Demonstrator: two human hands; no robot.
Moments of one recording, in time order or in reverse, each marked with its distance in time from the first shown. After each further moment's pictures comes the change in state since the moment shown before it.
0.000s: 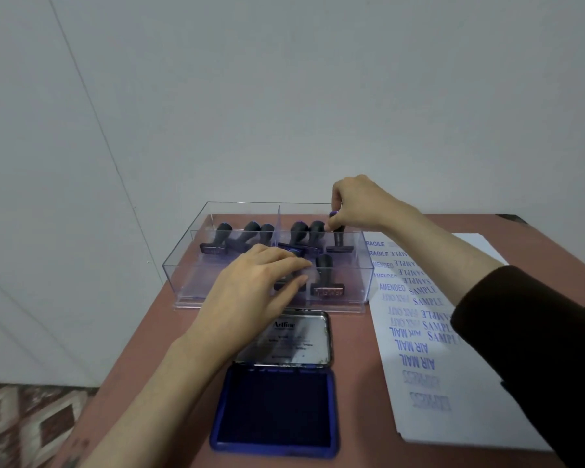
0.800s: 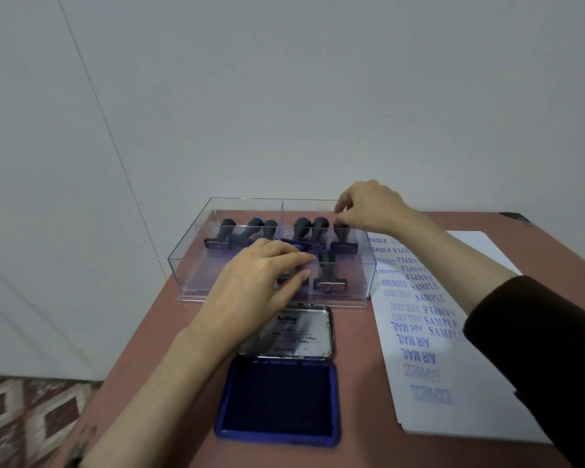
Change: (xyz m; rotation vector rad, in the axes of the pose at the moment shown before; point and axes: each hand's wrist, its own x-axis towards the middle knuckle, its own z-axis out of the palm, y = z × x) left_hand 0.000 0.002 -0.003 -0.019 0.016 0.005; right_hand -0.007 0.008 0.007 -0.063 0.084 0.027
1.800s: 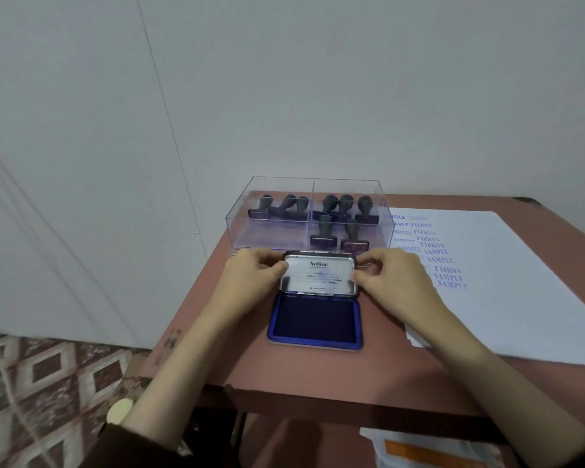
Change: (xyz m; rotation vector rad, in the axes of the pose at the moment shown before) left_hand -0.066 0.003 -0.031 -0.374 -0.111 -0.725; right_hand -0.170 -0.050 0.030 0.363 0.054 0.201
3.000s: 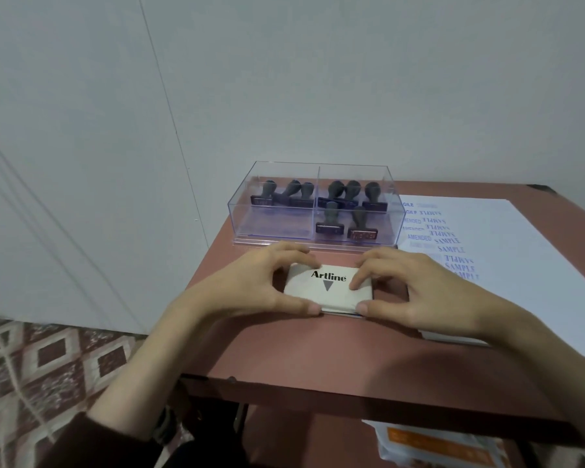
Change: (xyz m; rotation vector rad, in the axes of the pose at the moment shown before) left_hand -0.007 0.000 -0.018 0.155 -0.458 0.351; right_hand -0.013 0.018 -0.028 -0.025 -0.390 -0.527
